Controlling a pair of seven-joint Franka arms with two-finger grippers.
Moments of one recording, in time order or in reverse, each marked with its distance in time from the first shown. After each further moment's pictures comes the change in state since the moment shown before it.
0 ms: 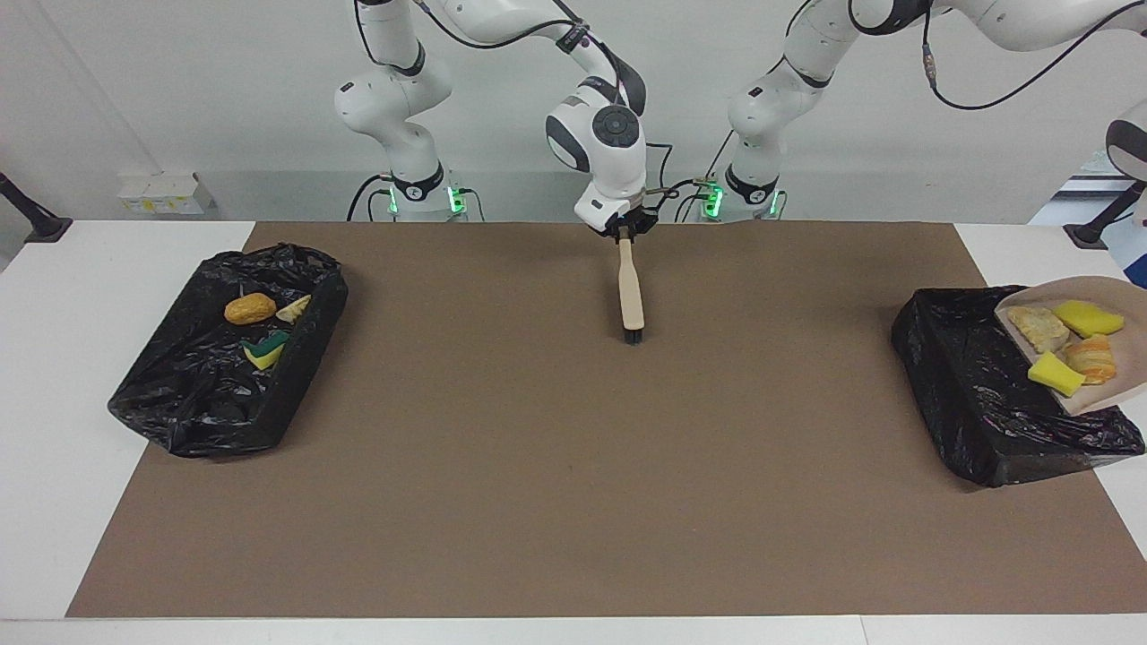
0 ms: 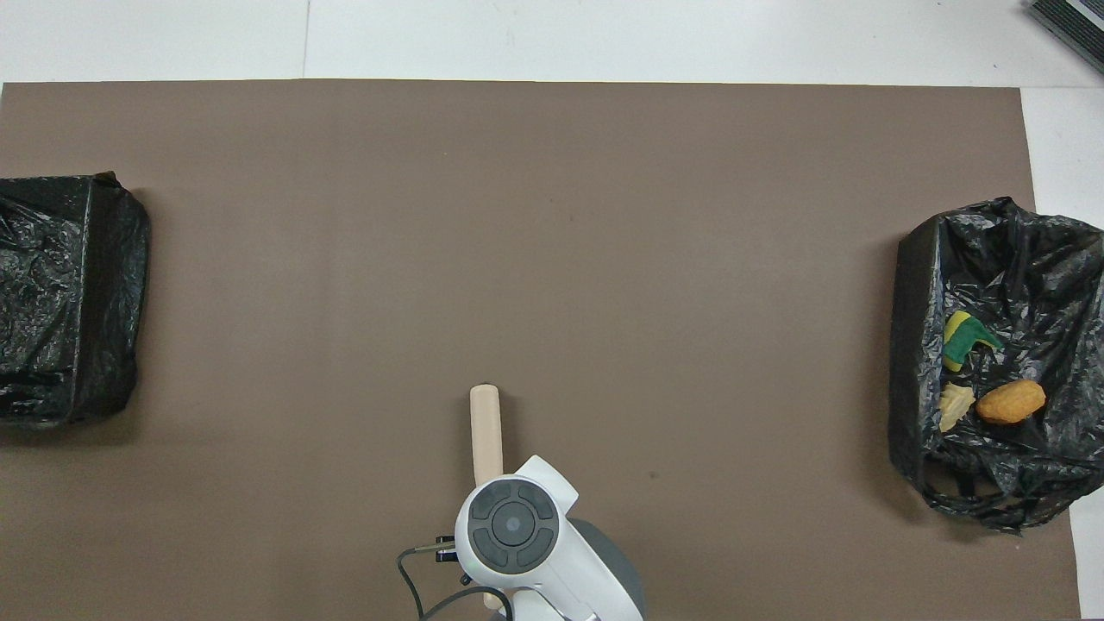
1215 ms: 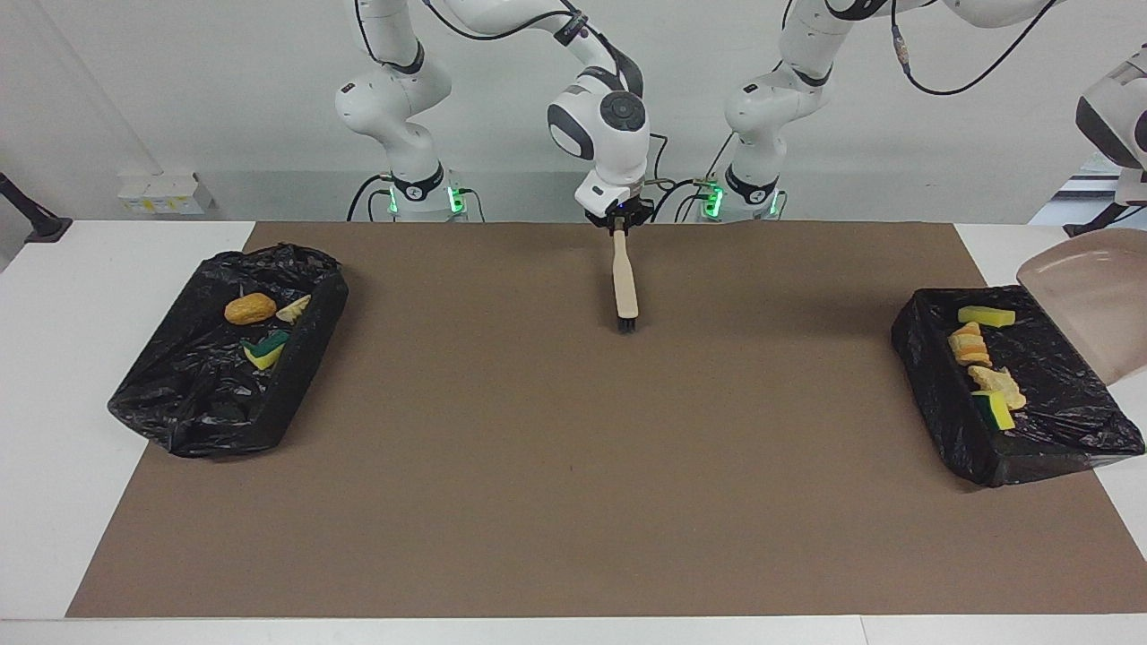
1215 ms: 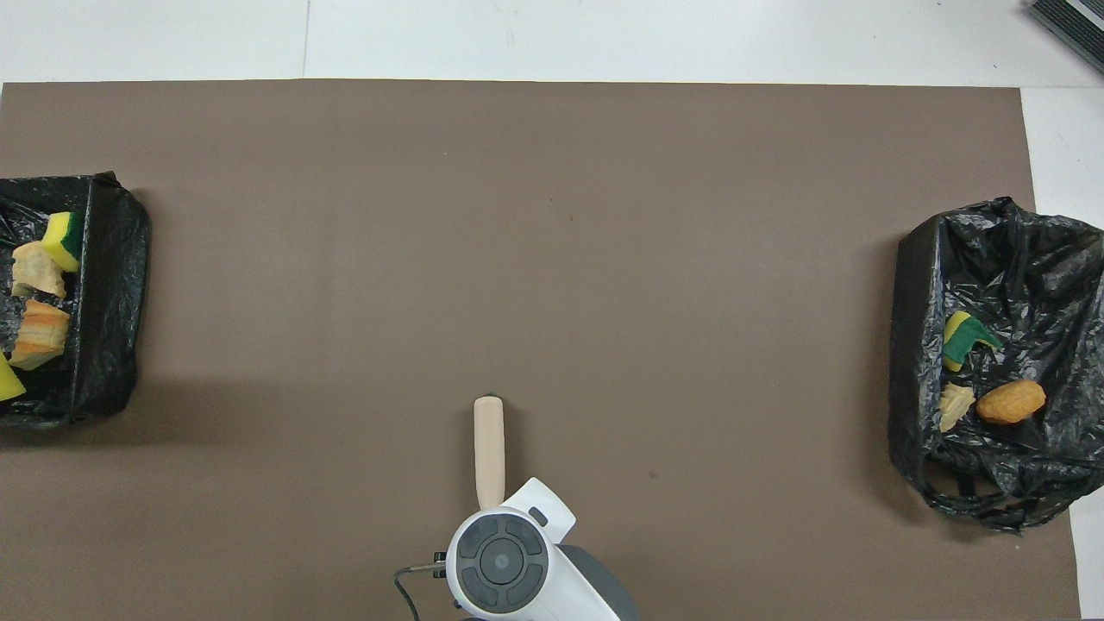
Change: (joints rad) left arm -0.165 -0.098 -0.003 0.015 0.322 -0.346 -0.156; right arm 0.042 -0.043 0.001 -0.046 -0.064 -0.021 0.070
